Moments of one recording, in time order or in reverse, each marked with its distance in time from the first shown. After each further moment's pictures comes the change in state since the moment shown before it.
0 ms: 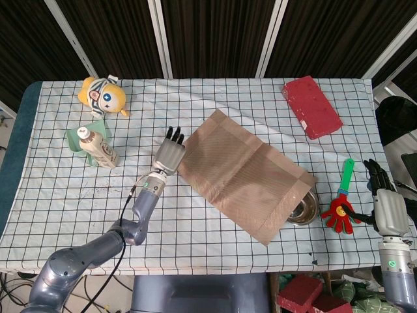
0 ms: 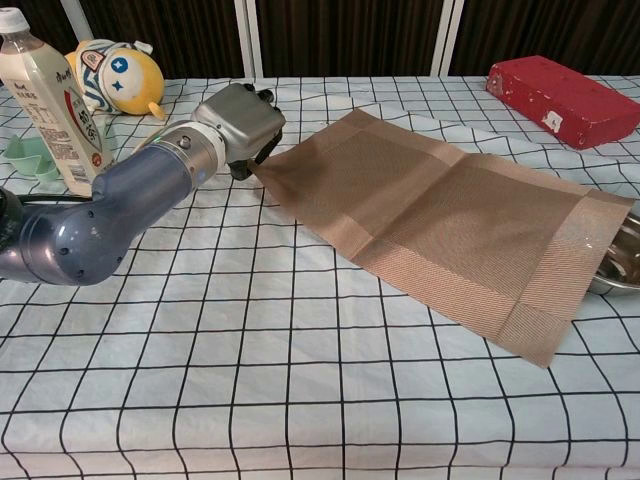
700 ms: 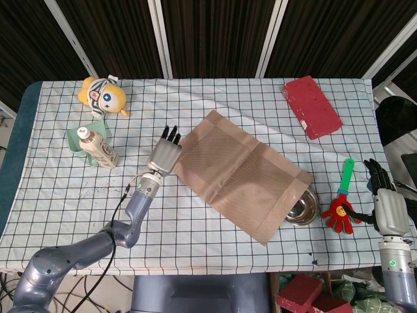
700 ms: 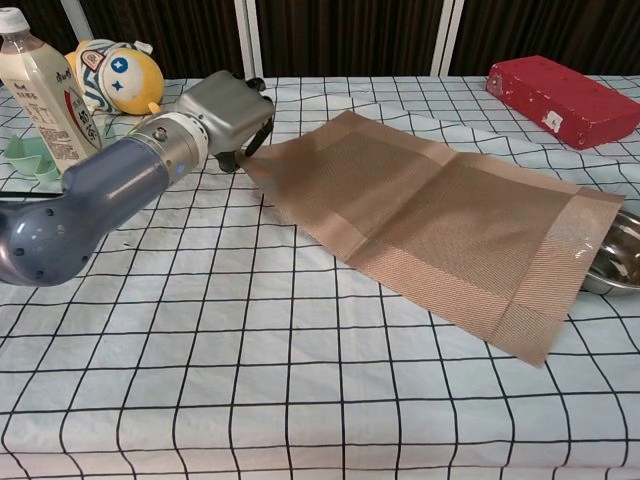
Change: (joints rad) left arm 0.060 0.096 0.022 -0.165 0.036 0.067 -0.006; right arm -0.001 0.003 0.004 -0.002 0.002 -0.007 0.007
